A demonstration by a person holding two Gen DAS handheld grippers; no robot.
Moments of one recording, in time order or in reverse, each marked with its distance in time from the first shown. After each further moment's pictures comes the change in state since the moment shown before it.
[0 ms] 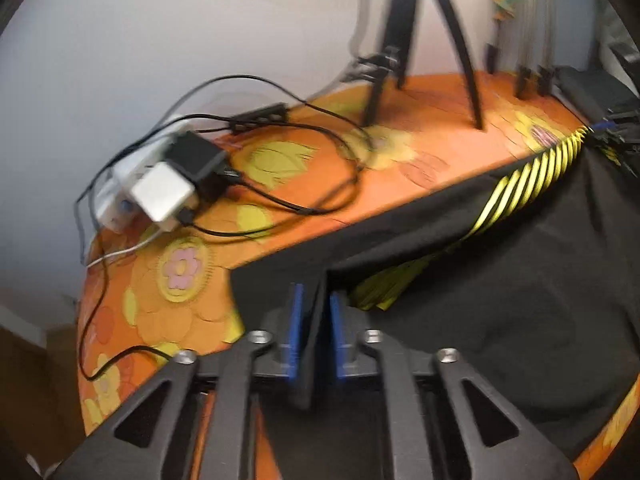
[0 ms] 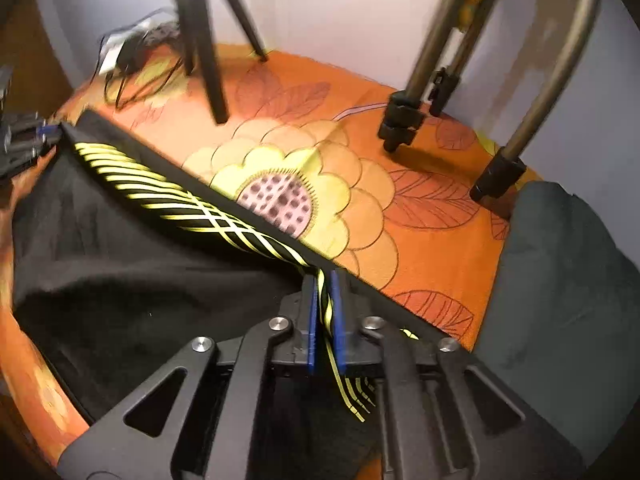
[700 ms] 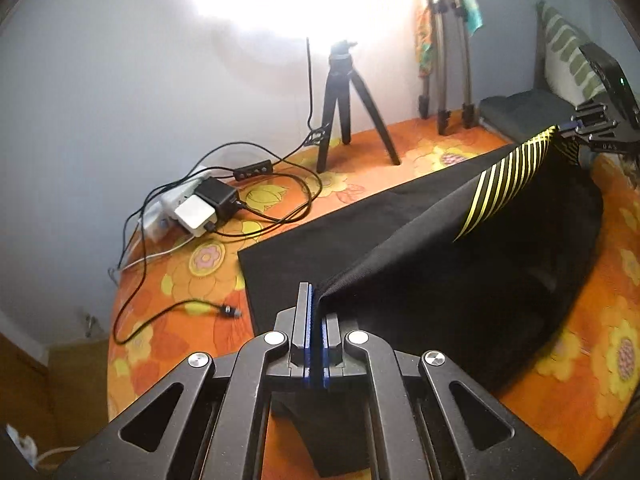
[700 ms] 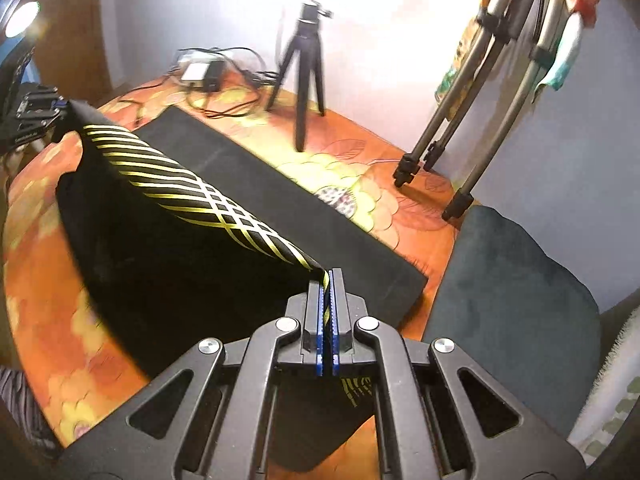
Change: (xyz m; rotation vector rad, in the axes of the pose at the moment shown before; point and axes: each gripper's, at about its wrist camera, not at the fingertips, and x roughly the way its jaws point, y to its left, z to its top) left arm -0.118 -0.032 -0.056 0.053 -0.190 -0.029; right arm -0.119 0.060 -0.066 -0.174 -0.184 -0.055
